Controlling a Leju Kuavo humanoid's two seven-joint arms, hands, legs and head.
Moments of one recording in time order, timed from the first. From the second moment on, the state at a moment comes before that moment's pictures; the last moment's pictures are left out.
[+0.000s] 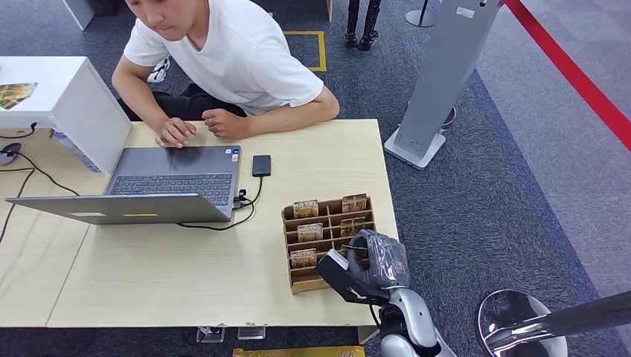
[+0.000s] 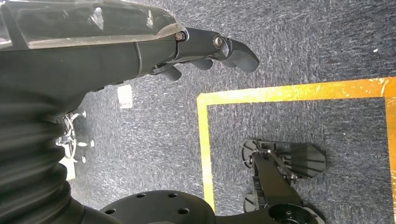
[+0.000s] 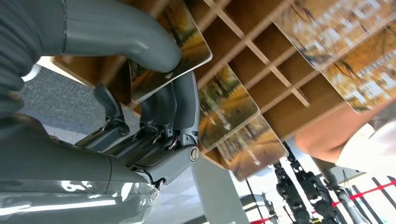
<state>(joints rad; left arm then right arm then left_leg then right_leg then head) -0.10 0.01 -1.13 -0.25 0.95 0.31 0.02 -0.11 -0.11 0.65 -1.43 0.90 -0.43 0.41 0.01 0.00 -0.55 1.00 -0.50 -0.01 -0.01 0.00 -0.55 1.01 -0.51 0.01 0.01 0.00</state>
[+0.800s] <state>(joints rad) -0.10 0.01 -1.13 -0.24 0.96 0.31 -0.01 -0.09 -0.11 0.65 -1.43 0.83 -0.55 0.24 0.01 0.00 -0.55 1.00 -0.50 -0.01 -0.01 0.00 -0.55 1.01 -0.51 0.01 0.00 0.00</state>
